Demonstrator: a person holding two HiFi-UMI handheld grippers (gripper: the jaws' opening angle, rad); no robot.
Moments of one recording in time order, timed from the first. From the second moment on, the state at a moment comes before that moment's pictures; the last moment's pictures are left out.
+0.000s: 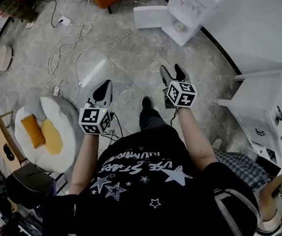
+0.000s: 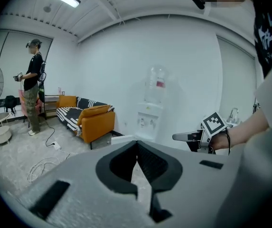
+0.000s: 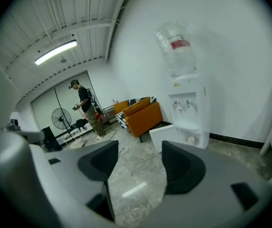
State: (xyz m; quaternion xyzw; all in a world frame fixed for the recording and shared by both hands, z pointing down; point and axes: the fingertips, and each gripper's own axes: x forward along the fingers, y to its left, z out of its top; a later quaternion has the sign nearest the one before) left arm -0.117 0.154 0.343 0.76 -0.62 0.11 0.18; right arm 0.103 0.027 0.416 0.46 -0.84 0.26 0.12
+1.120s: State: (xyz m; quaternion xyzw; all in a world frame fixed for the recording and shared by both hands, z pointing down) left arm -0.094 -0.170 0.413 0.83 -0.51 0.15 0.16; right arm 0.158 -0.170 0.513 0.59 -0.73 0.31 0.16
